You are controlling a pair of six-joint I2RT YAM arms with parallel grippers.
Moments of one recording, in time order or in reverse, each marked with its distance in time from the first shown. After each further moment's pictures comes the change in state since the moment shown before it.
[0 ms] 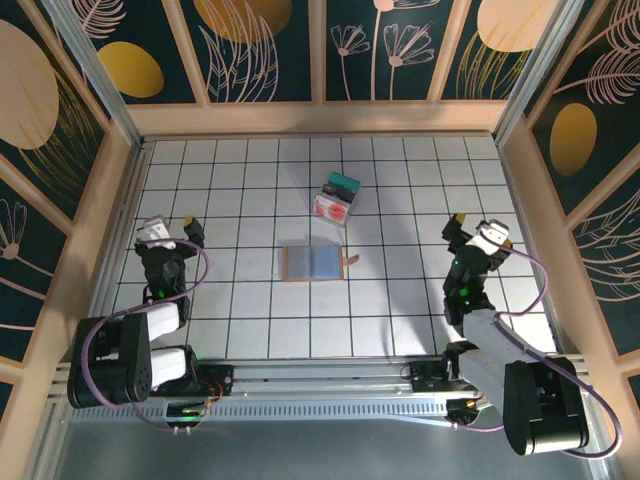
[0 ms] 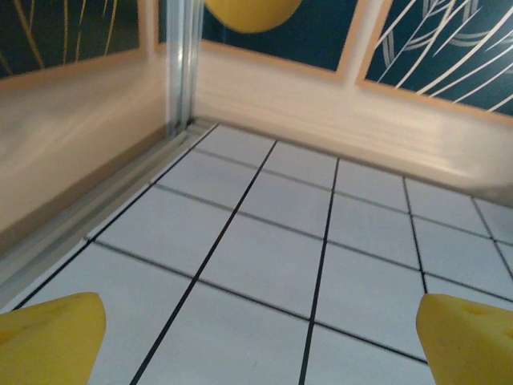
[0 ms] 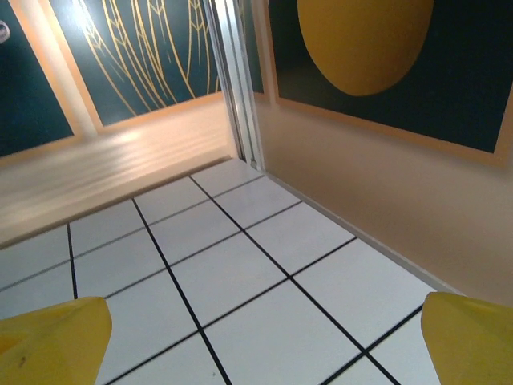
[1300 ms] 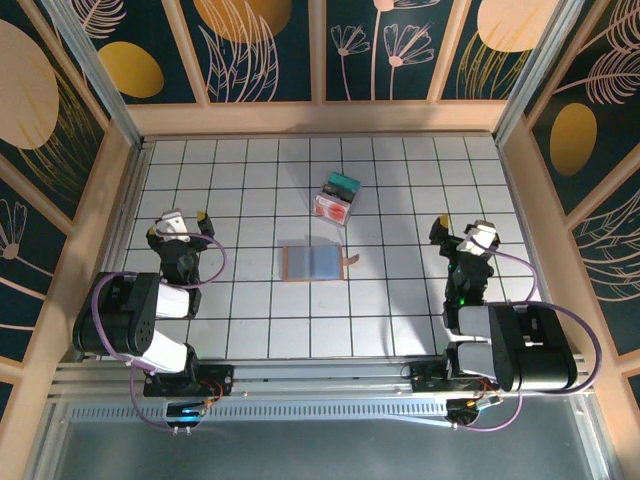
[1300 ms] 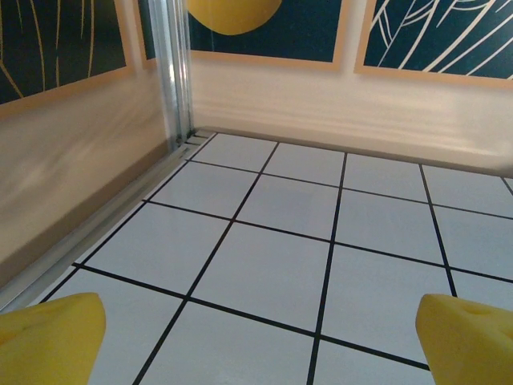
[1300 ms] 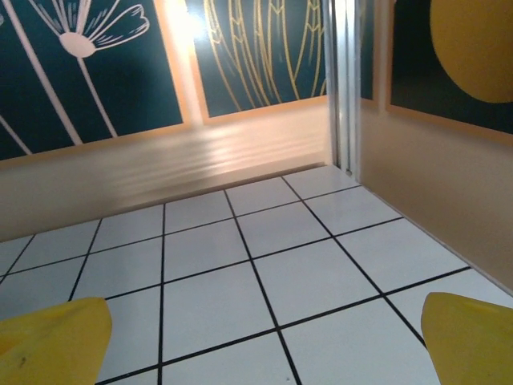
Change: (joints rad) left arm -0.120 0.260 0.055 0.209 -0.164 0.117; right arm -0.083 0.321 -0.105 0.529 -0.362 -0.082
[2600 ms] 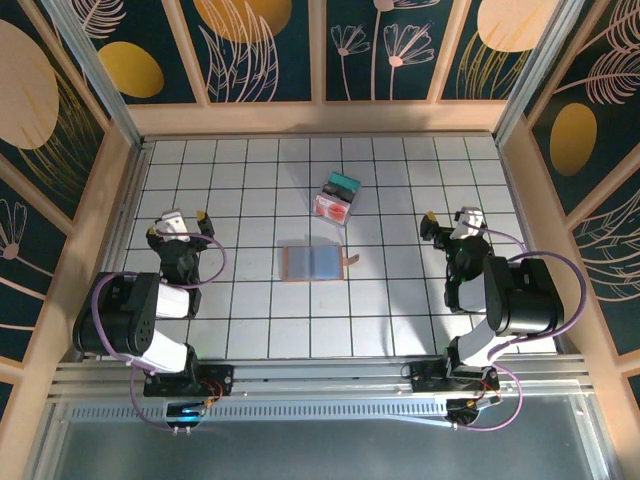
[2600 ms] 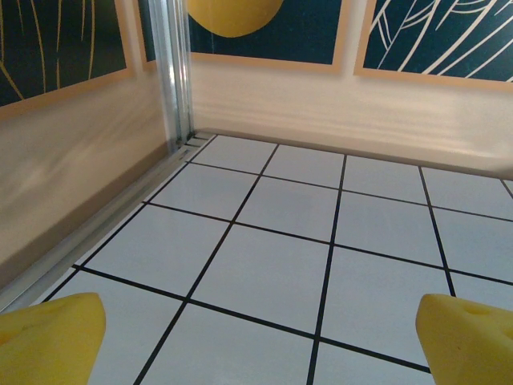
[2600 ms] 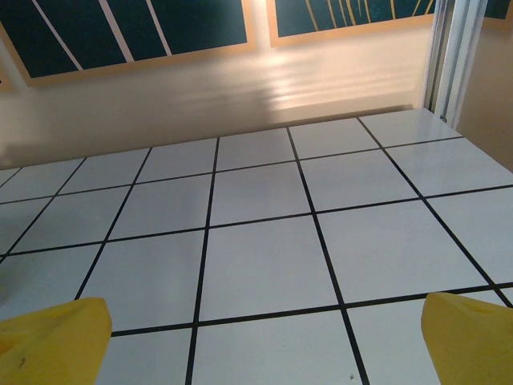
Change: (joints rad) left arm 0.000 0.000 0.000 0.003 0.000 0.000; right arm -0.096 0.307 0.151 0.016 -0.309 -0.016
